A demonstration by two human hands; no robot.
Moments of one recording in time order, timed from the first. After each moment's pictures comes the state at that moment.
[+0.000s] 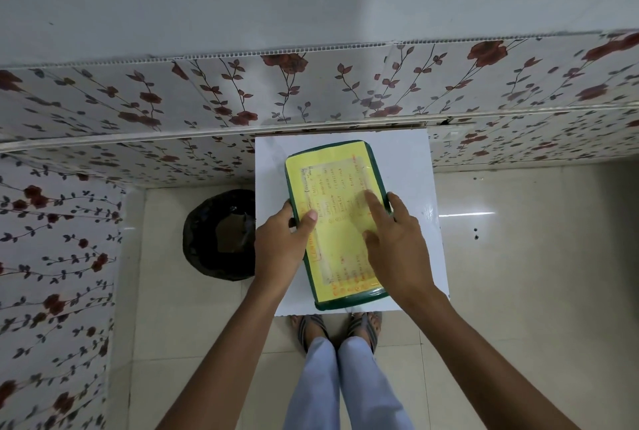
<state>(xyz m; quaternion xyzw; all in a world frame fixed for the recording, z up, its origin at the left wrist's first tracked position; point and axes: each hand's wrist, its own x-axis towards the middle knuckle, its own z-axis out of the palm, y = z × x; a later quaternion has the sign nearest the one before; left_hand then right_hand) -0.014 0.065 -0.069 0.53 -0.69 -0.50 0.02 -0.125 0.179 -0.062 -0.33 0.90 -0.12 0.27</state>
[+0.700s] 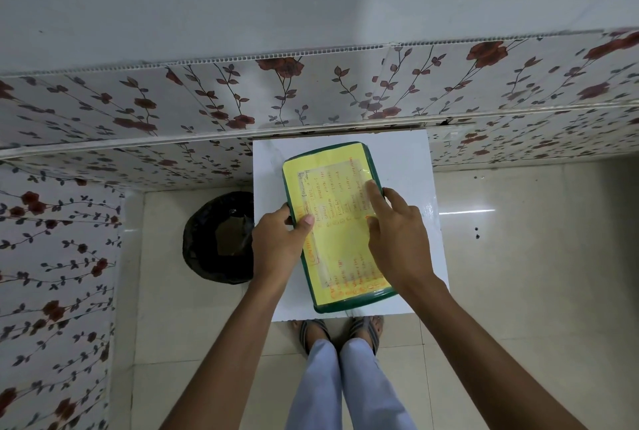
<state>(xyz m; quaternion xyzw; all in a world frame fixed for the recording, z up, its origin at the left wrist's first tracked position) -0.019 0.056 -0.076 0.55 -0.66 -0.51 0.03 -0.136 0.167 -0.064 -0.33 0.90 -0.12 0.24</state>
